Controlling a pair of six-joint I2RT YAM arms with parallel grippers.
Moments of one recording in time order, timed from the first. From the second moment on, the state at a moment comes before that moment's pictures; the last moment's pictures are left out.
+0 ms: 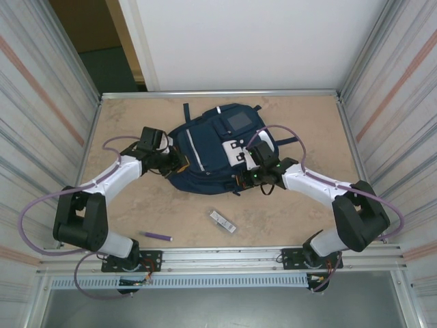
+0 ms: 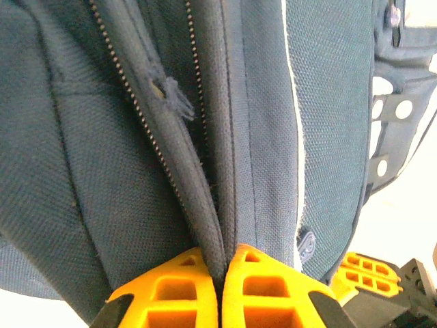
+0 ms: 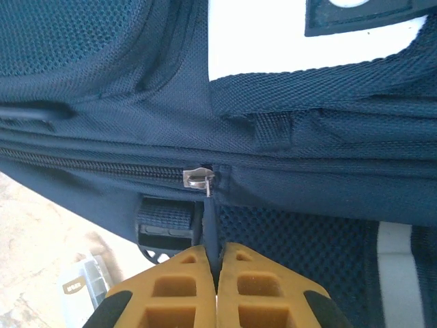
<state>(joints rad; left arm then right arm) -0.29 1.46 0.93 -0.43 0.51 -0.81 0.61 1.46 0.86 -0.38 -0.22 0.38</state>
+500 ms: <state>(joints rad) -0.28 1.38 0.97 -0.56 0.50 -0.78 0.67 1.22 0.86 -0.41 -0.08 0.31</state>
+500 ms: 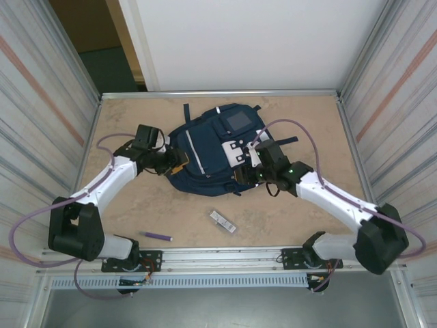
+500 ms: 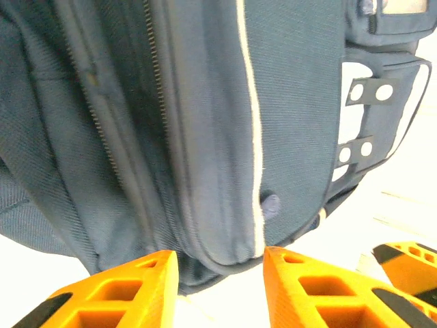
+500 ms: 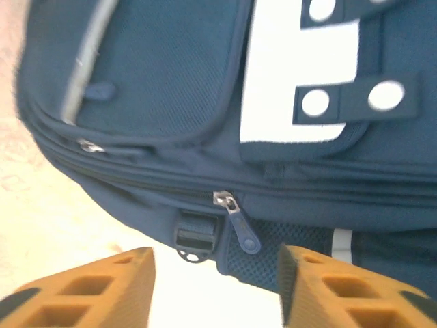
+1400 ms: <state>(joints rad) -0.31 1.65 1.13 -0.58 0.35 -0.78 0.68 1.26 0.85 -0.39 -0.17 0.31</state>
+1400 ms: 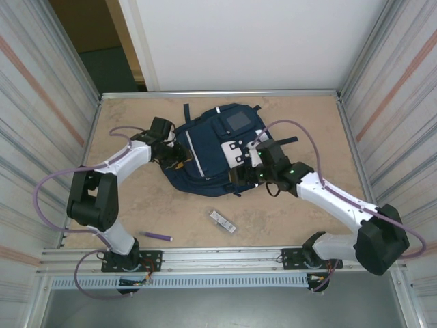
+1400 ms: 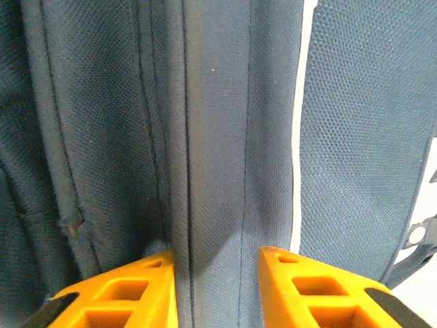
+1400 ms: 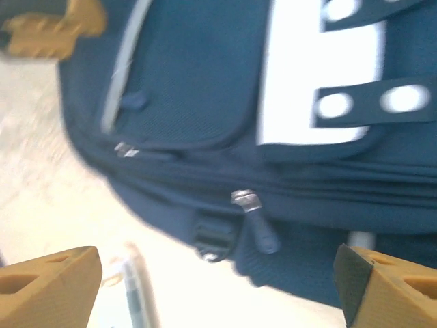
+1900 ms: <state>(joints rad) -0.41 1.65 1.26 -0.69 0.41 -0.78 0.75 1.45 0.91 -0.33 -0.28 0.15</state>
